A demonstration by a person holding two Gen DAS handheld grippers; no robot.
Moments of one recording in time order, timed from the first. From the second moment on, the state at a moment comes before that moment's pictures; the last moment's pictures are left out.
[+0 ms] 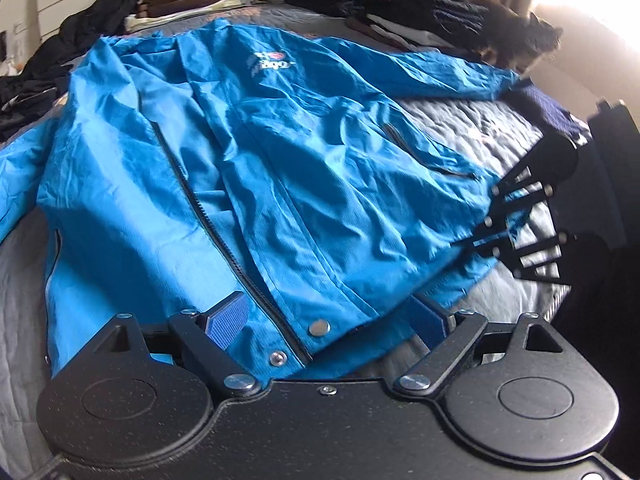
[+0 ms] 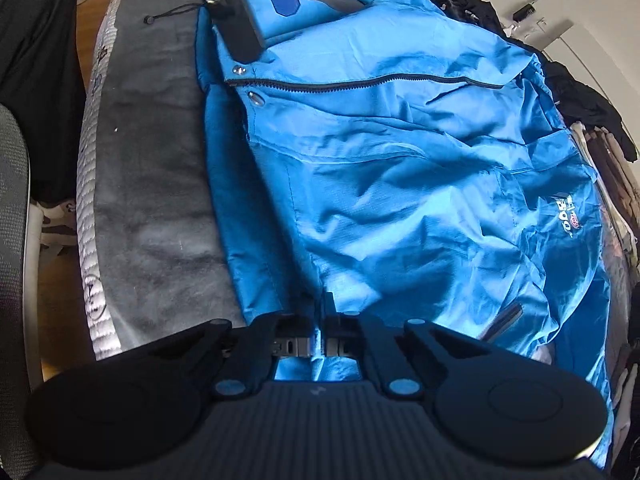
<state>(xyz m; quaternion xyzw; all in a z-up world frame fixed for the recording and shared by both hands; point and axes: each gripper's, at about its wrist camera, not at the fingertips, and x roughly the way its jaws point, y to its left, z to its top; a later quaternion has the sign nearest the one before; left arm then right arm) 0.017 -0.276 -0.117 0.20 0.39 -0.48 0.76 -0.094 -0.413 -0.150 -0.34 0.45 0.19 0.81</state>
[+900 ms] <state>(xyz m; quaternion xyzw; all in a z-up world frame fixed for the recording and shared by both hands) -0.003 -0.265 -0.122 0.18 0.38 -0.51 0.75 -0.132 -0.442 -0.131 -0.37 0.44 0.08 0.81</state>
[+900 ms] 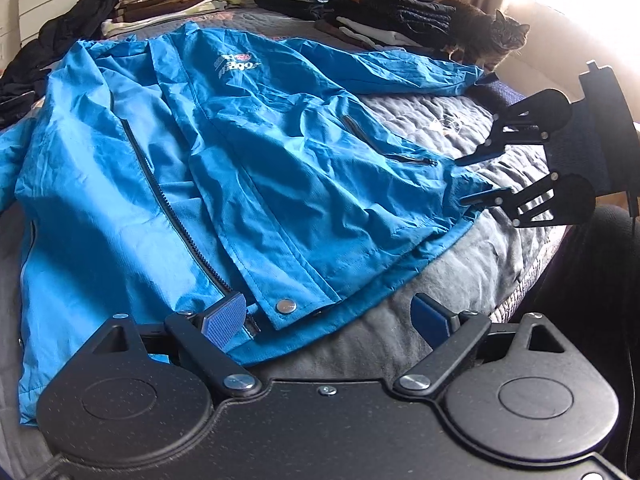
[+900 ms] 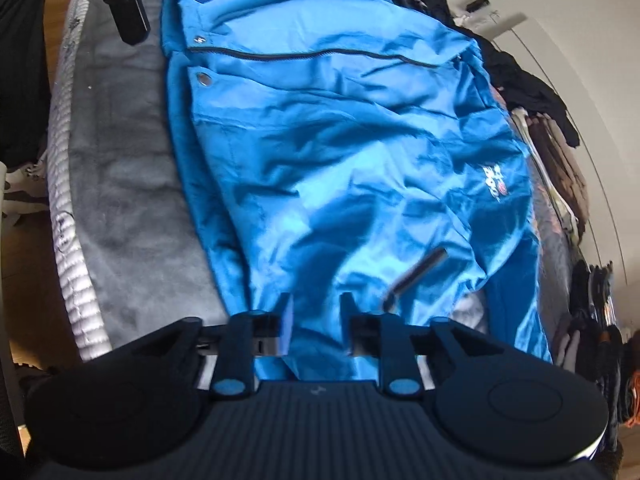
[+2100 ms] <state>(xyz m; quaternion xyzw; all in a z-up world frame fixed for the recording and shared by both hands) 0.005 -0.273 -0.124 0.19 0.38 -0.52 0.74 -0.151 -0.485 -0.159 -0.41 0.53 0.09 0.74</state>
